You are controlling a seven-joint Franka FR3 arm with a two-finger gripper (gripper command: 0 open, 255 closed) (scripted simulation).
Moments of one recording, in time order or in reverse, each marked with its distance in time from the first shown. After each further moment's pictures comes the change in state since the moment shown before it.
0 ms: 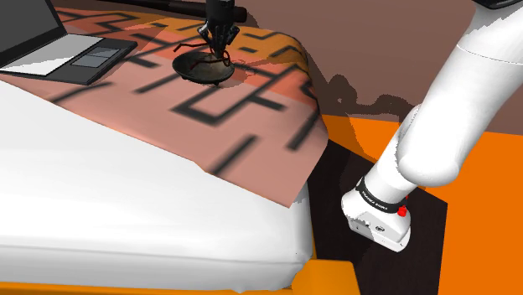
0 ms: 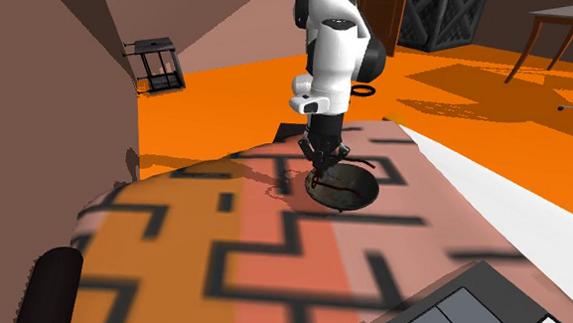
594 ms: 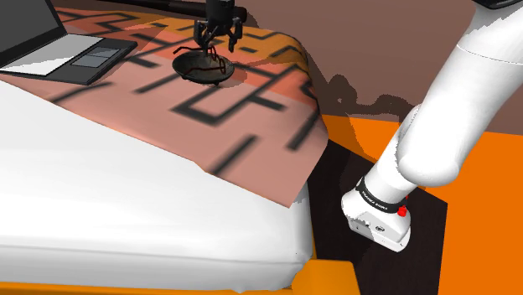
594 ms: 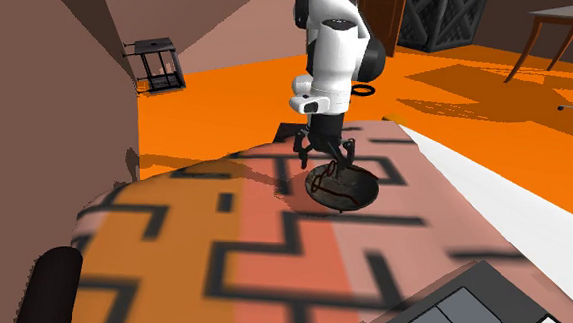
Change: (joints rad) arm 0.000 0.000 0.000 0.000 0.000 0.000 0.000
